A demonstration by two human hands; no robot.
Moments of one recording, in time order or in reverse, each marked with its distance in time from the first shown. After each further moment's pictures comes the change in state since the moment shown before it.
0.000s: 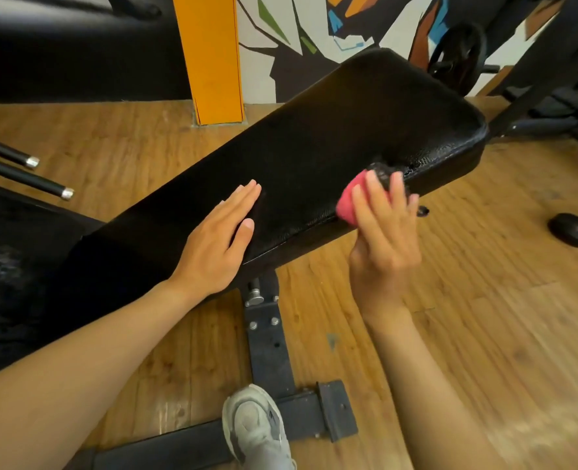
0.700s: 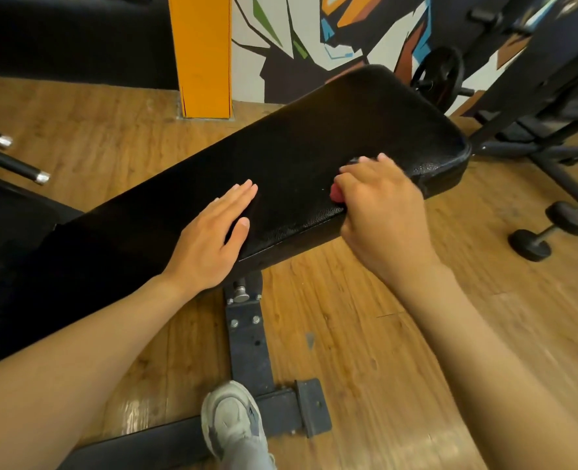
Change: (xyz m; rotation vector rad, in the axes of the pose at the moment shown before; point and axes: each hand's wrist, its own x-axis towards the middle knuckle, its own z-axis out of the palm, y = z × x) left_hand 0.000 -0.003 0.002 0.013 0.021 -0.005; right_hand 0.101 -0.028 -0.042 -0.353 -0.712 -0.225
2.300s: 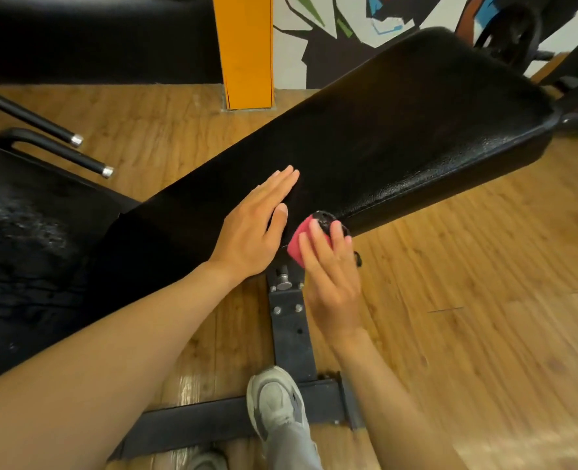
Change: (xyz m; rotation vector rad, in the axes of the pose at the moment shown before) left_hand -0.003 0.002 0.000 -0.017 0.025 -0.003; right_hand -0.070 -0.111 0.164 0.494 0.607 -0.017
